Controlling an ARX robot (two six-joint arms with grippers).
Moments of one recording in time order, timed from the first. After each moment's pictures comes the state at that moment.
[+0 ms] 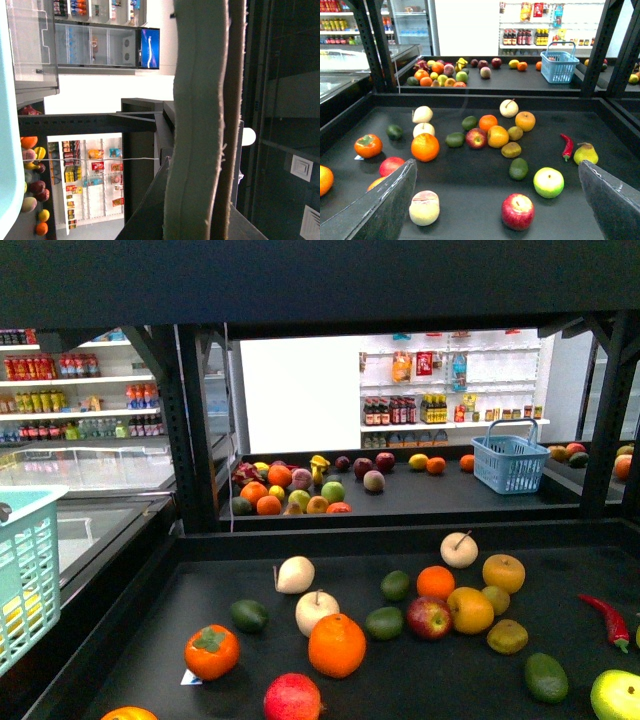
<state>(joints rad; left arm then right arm) 0.29 2.07 1.07 1.39 0.00 -1.66 0.00 0.01 0.02 0.00 0.00 0.00</state>
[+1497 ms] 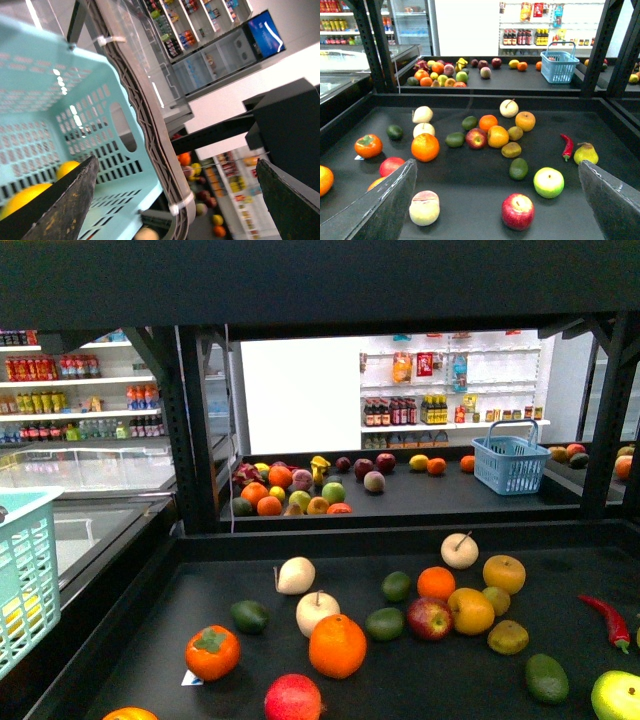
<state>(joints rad) 0.29 1.15 0.78 0.32 -0.15 -0.78 0.00 0.01 0.02 0.00 0.00 0.00</state>
